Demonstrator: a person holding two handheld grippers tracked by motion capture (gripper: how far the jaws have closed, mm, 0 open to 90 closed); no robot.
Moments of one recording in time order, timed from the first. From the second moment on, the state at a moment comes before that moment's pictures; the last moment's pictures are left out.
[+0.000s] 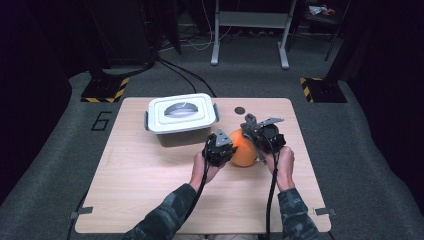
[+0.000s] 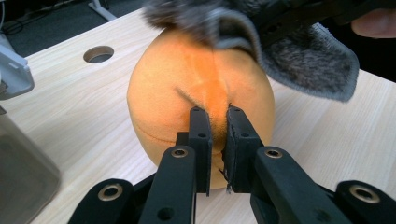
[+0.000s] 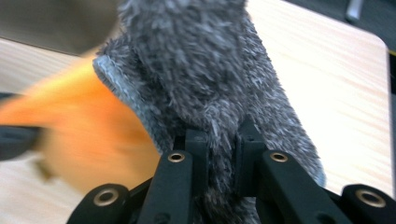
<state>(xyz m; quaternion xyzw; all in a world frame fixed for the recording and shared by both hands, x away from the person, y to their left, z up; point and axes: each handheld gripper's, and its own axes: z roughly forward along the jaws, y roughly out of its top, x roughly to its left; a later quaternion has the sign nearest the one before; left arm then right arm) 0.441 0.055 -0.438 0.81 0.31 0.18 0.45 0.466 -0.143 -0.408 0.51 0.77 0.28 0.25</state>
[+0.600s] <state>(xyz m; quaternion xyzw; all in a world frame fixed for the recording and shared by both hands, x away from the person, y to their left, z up) 0.440 0.055 -0.438 0.82 0.31 0.17 0.45 0.445 -0.122 -0.387 0.45 0.79 0.35 0.21</state>
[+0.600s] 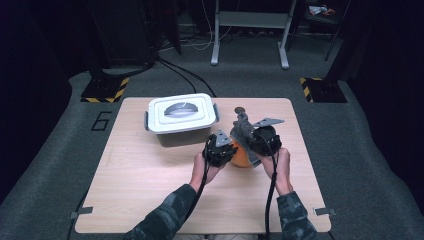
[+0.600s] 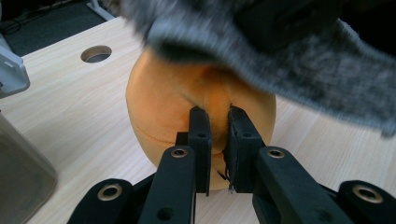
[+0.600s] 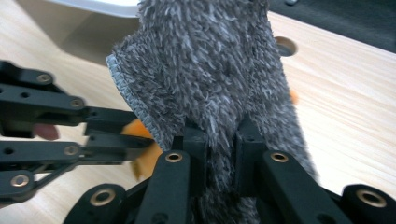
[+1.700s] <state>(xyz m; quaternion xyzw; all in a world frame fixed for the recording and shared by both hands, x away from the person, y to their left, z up) 0.447 0.056 -0.441 0.81 0.33 0.17 0.45 0.446 -0.185 -0.401 0.53 0.73 0.34 0.25</state>
